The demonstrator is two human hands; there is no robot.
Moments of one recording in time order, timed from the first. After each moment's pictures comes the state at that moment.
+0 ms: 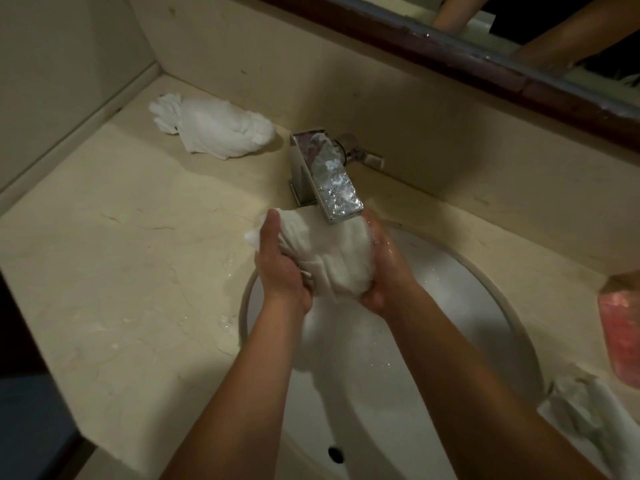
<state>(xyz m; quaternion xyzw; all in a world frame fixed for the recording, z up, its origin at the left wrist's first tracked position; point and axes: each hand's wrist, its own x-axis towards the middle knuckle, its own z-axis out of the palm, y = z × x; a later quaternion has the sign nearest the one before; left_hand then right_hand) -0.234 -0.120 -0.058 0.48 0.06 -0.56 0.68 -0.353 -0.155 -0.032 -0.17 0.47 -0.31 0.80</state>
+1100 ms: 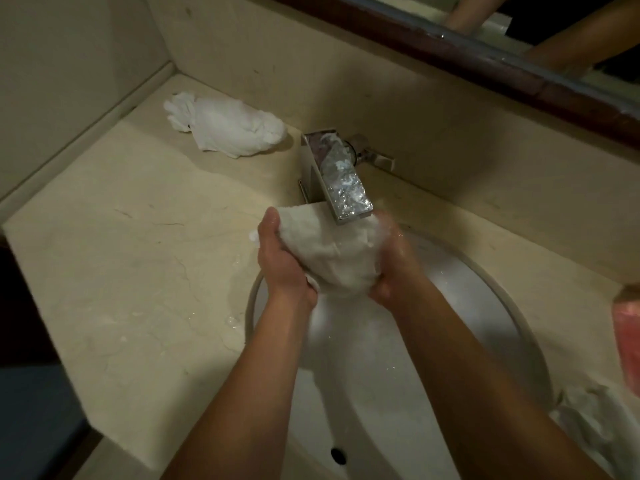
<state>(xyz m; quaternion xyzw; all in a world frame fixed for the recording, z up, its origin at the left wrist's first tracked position) -0.232 -0.121 -0.039 0.45 0.08 -0.55 0.70 -0.350 -0.165 -0.027 -0.21 0.50 -0.34 0.77</state>
